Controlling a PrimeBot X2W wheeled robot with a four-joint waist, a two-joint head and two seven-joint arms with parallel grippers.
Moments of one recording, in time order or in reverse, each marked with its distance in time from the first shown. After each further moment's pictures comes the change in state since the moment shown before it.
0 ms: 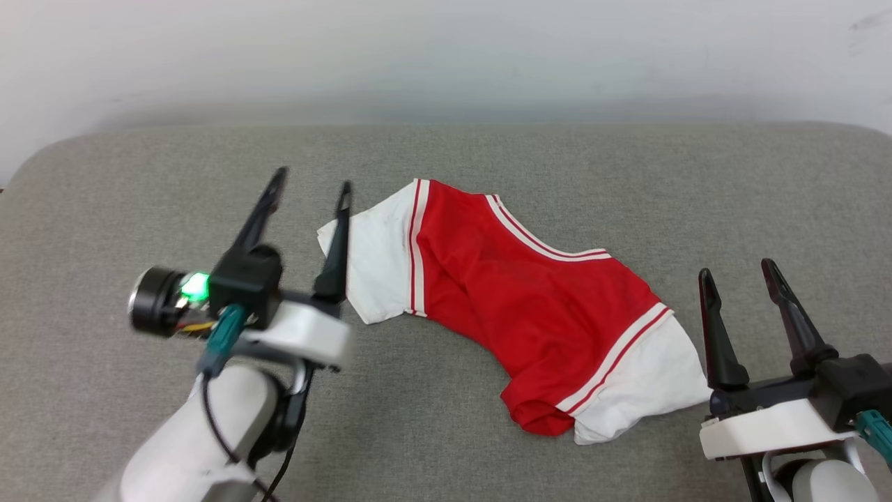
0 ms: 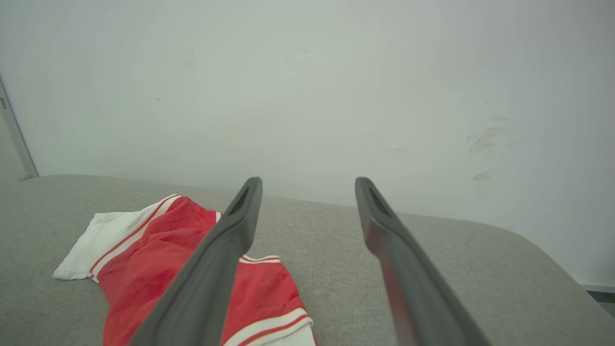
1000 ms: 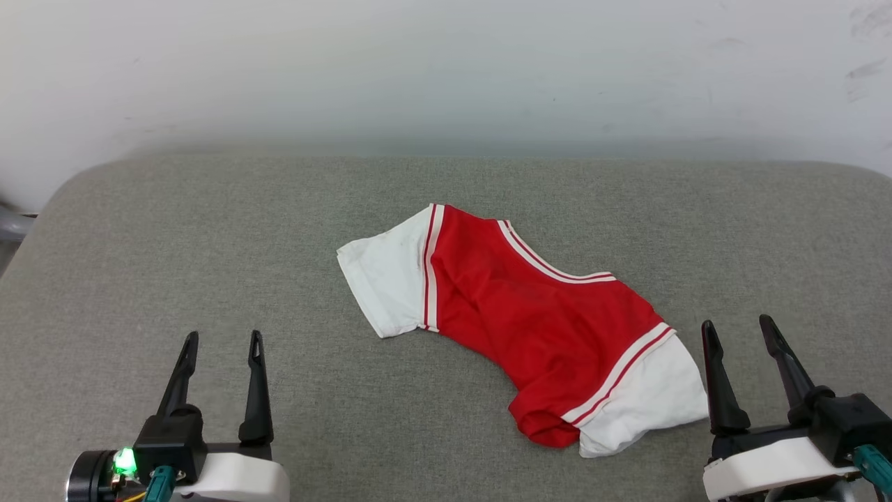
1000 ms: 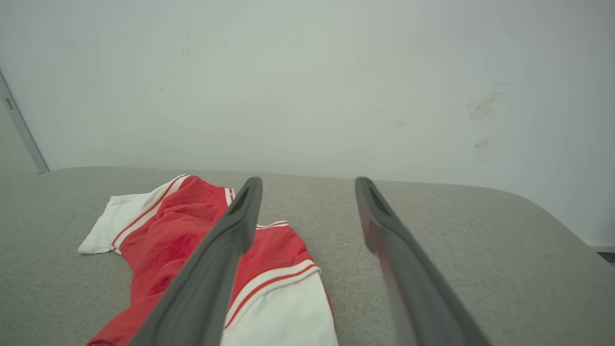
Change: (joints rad) left arm 0.575 -0.231 0.558 -0.122 0.343 -0.174 0.000; right arm 0.081 0.000 -0.020 0.060 0.053 0.000 0.000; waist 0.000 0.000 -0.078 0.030
